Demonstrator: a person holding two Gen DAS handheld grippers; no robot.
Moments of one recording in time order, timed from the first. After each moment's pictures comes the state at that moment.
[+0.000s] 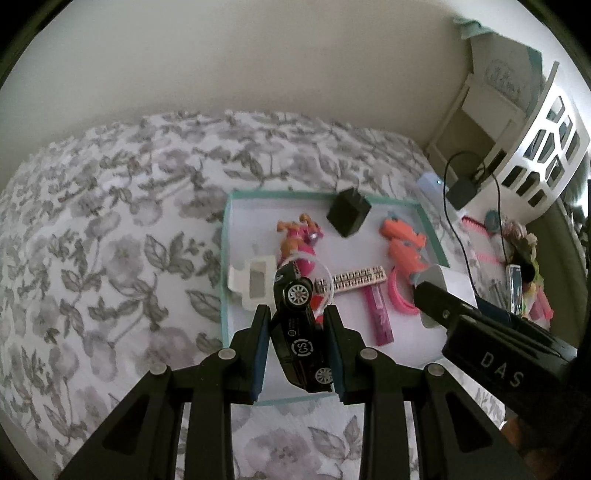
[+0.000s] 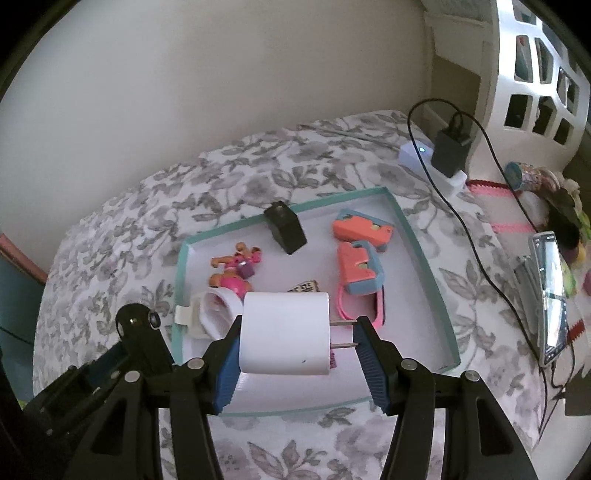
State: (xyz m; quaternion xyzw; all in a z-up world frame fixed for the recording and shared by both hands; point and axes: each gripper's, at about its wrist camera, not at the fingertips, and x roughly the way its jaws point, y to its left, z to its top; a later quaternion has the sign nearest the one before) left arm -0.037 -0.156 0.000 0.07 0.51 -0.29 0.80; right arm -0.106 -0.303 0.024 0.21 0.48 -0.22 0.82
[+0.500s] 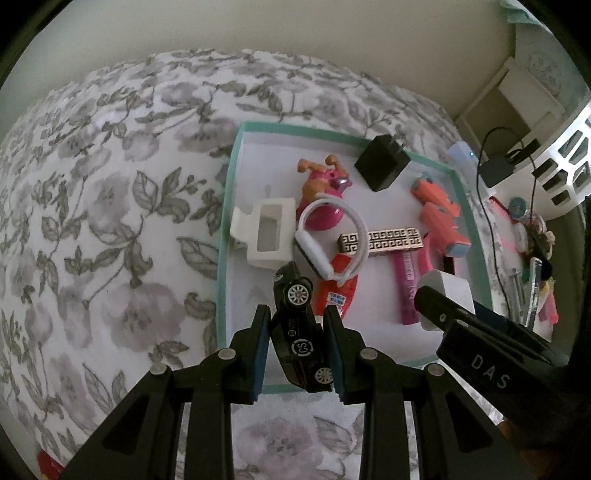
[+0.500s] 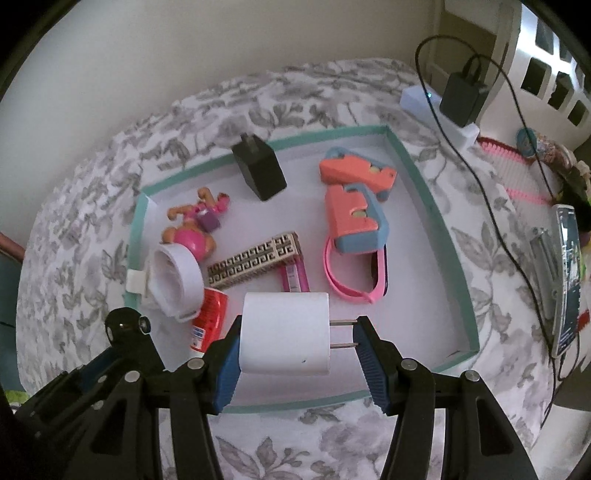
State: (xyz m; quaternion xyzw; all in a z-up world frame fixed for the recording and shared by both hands) left arm -0.027 -0.158 -0.048 0.06 0.59 -0.26 0.76; right arm -0.094 -0.312 -0.034 0.21 0.56 -0.22 0.78
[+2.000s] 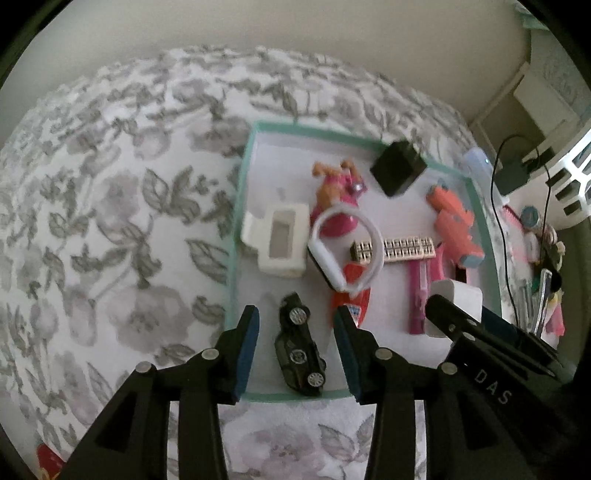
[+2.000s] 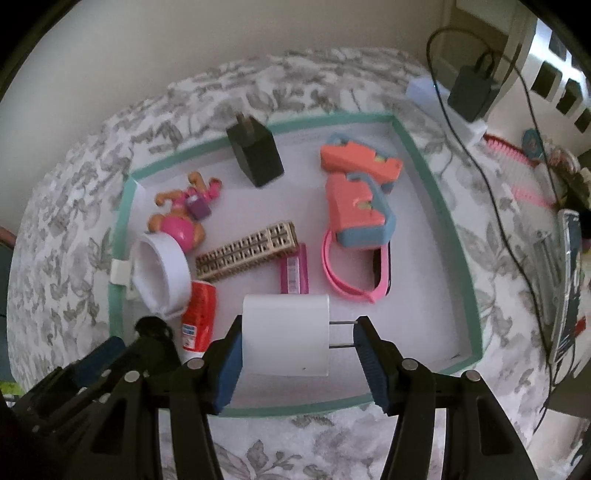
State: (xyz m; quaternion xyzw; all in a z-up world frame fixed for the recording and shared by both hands) left arm -0.019 -0.161 -0.043 0.06 0.59 -0.23 0.77; right arm -0.090 -0.312 -0.041 0.19 0.57 -0.22 0.77
